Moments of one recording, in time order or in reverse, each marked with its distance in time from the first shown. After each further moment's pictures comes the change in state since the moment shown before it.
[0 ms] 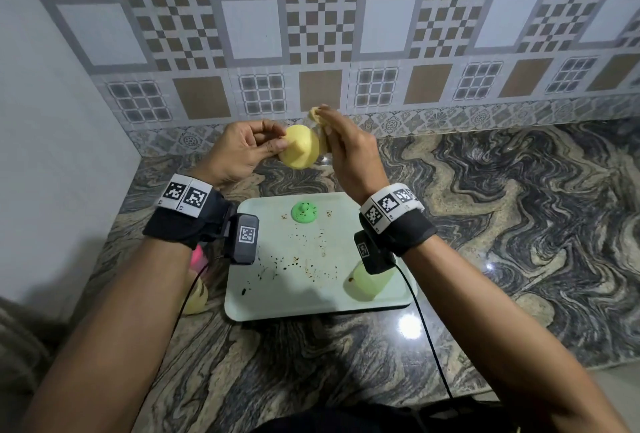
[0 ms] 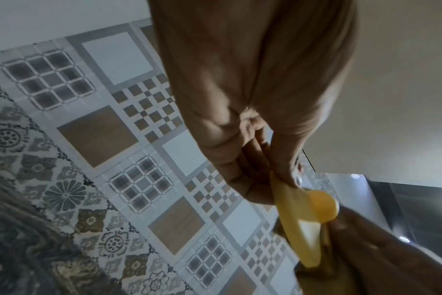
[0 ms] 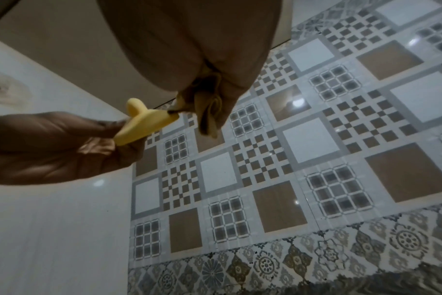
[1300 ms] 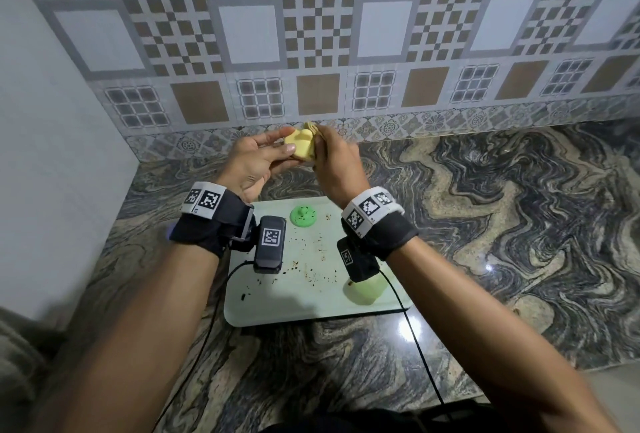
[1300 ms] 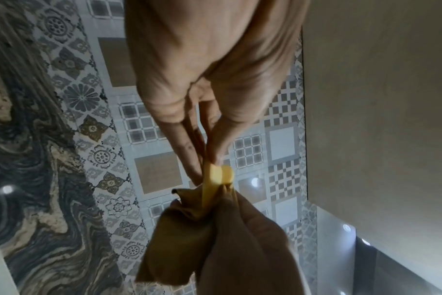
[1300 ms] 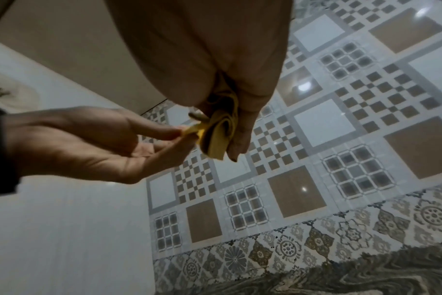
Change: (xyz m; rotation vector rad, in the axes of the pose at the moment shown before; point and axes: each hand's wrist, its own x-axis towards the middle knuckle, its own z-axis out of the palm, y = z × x) left_hand 0.009 -0.006 0.027 -0.404 0.224 -0.297; right_hand 0.003 -0.002 0.022 -0.076 -0.134 0.347
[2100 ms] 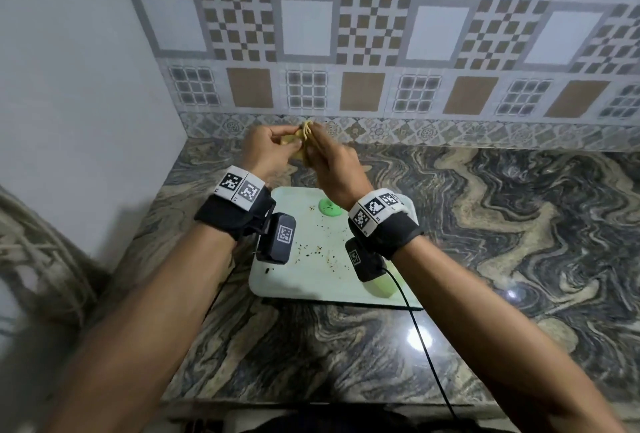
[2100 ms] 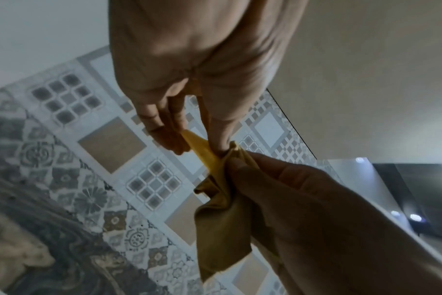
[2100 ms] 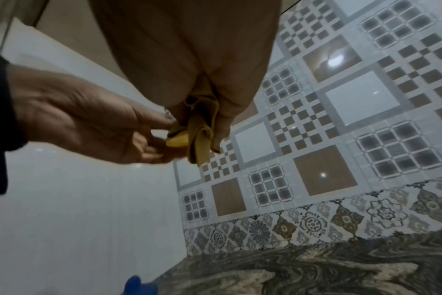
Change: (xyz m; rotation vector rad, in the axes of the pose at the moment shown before) left_hand -0.024 -0.001 -0.039 0.632 0.362 0.209; right_hand -0.022 -0.024 0.034 0.131 -0.216 -0.275
